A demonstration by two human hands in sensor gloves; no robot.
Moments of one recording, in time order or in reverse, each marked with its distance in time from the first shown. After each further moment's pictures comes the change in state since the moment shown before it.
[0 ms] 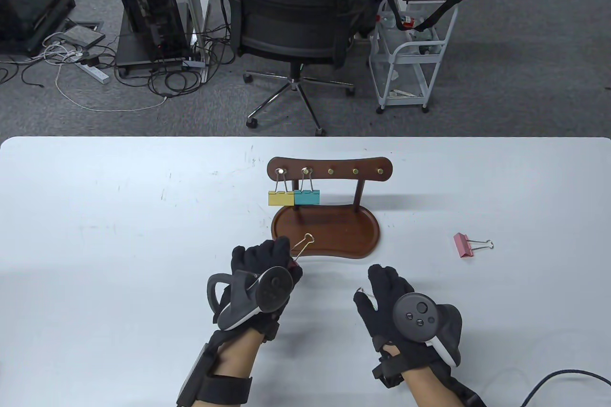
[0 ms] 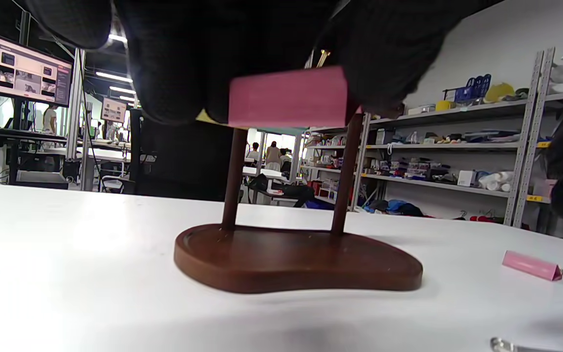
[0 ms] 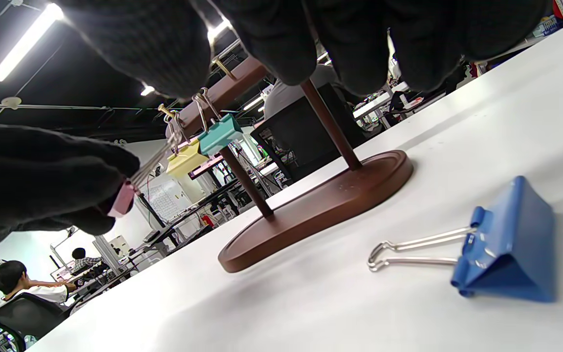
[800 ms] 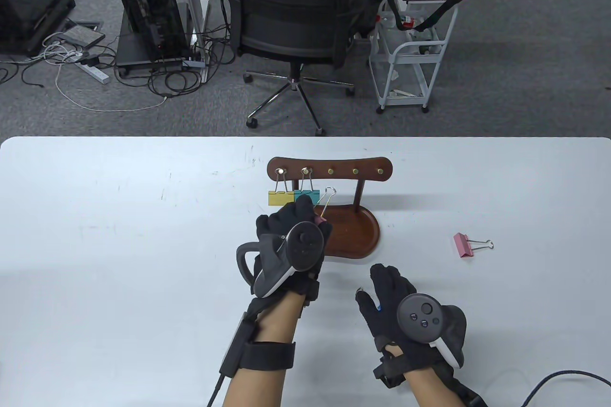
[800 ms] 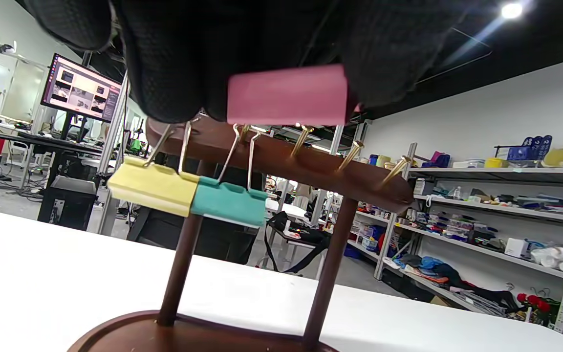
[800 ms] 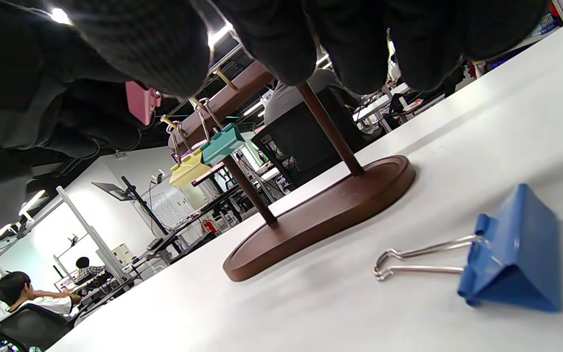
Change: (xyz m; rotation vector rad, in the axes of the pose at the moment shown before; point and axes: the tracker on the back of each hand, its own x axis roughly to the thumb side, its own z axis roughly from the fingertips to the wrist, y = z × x) left_hand 0.045 0.044 -0.060 0.097 0.154 0.102; right_hand -0.003 -0.004 0.001 -0.013 0.002 -0.027
